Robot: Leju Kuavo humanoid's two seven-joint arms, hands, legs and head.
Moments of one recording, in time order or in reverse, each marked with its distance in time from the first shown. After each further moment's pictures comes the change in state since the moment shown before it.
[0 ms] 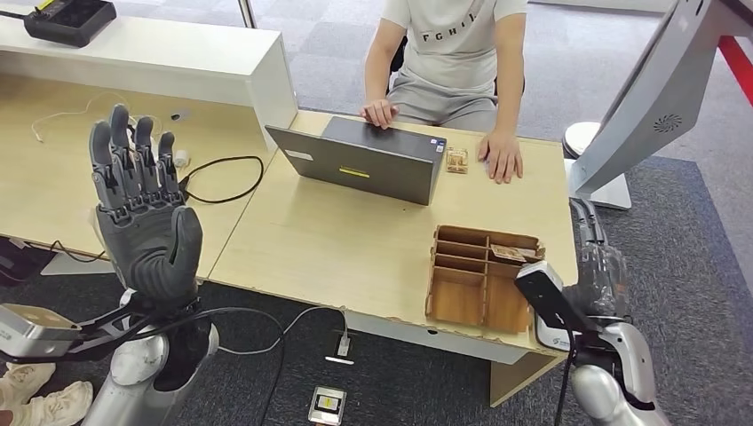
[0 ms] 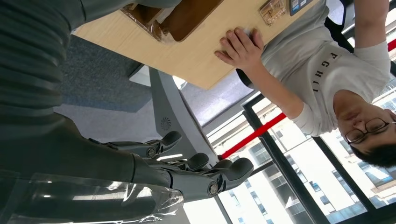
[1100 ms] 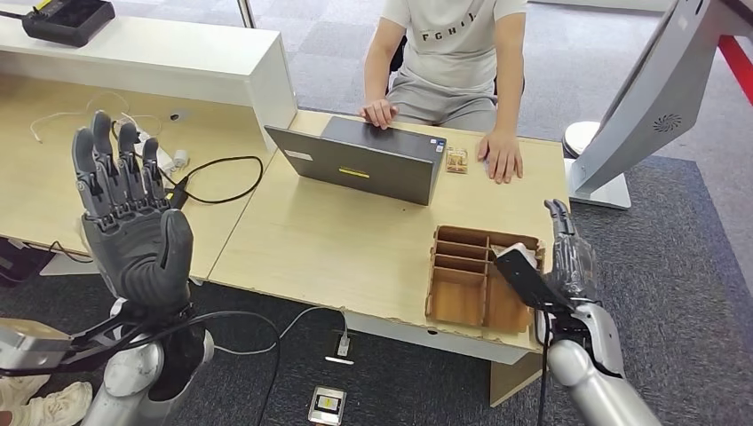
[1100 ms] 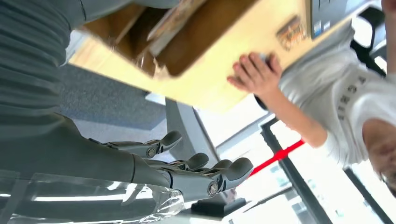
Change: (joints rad) left arm 0.035 0.003 0.004 -0.036 -0.030 0.058 0.009; right arm -0.132 0.077 0.091 0.275 -0.089 -0.051 -0.013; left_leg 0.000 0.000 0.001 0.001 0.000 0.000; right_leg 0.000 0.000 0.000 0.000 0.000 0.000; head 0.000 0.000
